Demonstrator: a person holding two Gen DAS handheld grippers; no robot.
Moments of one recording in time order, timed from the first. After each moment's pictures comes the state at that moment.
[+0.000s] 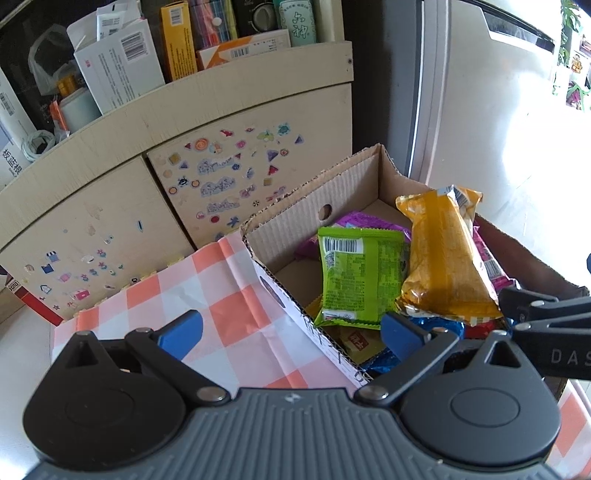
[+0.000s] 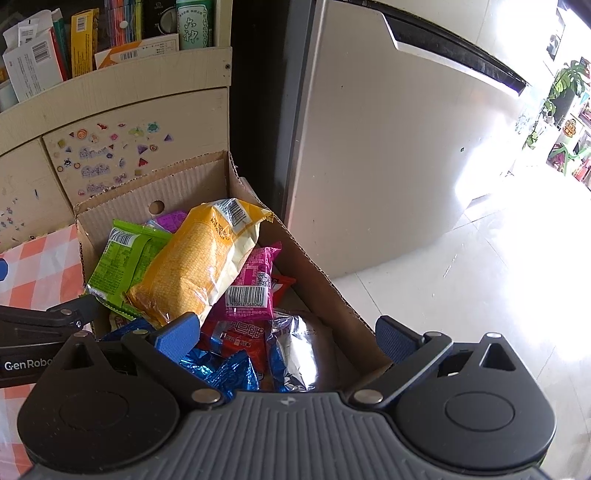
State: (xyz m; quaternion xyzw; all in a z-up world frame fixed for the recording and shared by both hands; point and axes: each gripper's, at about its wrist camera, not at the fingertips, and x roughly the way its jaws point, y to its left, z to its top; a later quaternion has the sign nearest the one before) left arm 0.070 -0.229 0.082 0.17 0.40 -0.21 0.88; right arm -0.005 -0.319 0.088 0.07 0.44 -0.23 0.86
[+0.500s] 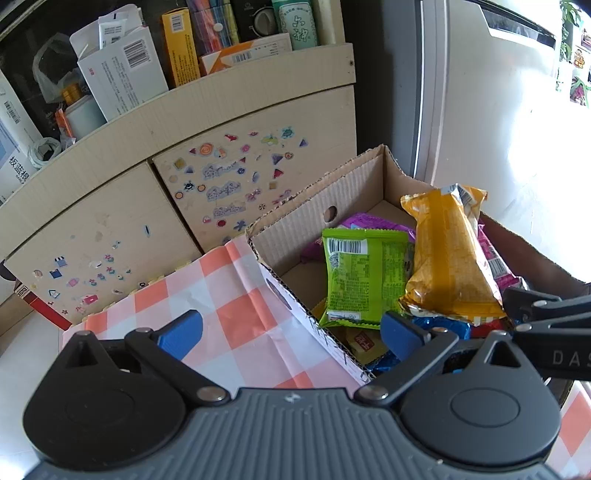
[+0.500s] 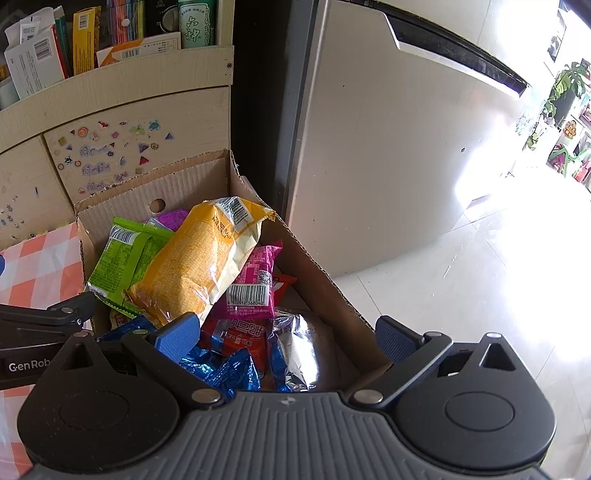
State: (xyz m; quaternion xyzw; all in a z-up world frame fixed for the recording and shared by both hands) left arm 0.068 -0.229 0.082 0.18 0.39 -0.20 0.88; right arm -0.004 -0.319 0.087 0.07 0.45 -0.23 0.86
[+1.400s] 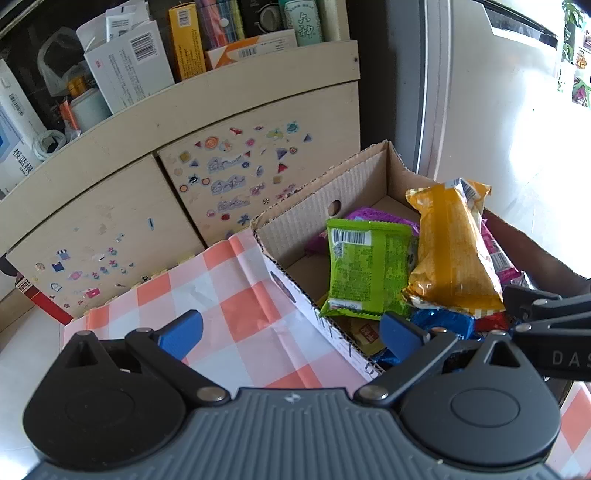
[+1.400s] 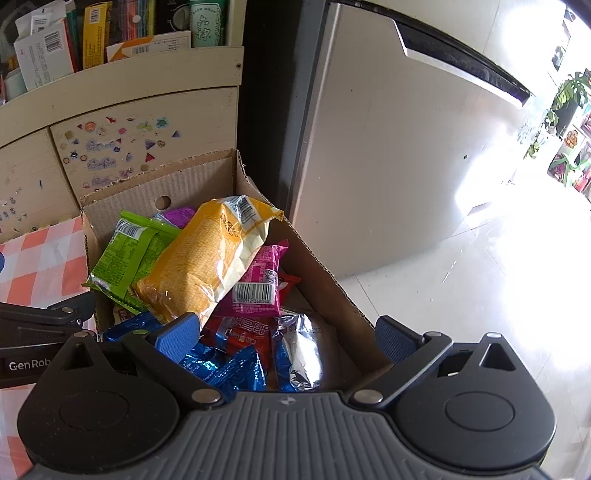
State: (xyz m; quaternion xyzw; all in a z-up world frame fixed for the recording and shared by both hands) left arm 0.066 -0.224 0.080 0.18 0.39 -0.20 0.88; right arm -0.004 -0.311 0.088 0.05 0.44 -0.23 0.86
